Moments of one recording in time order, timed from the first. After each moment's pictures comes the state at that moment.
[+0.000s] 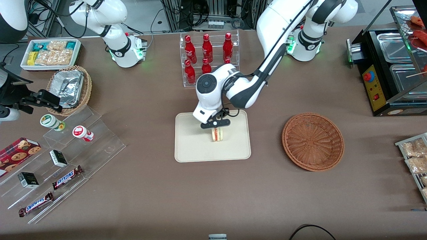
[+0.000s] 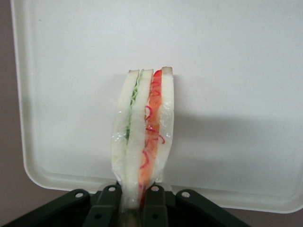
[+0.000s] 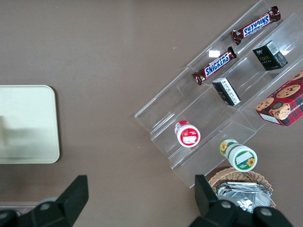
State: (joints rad) arm -0.74 0.70 -0.16 -1.50 0.12 2.12 -1.04
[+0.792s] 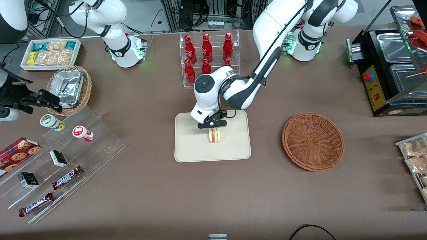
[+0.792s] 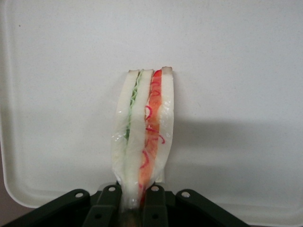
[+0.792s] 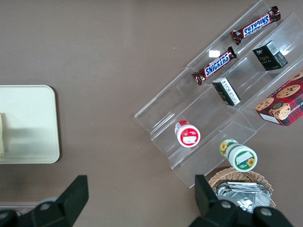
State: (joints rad) arm -0.75 0.73 -0.15 -1.50 0.16 2.18 -1.04
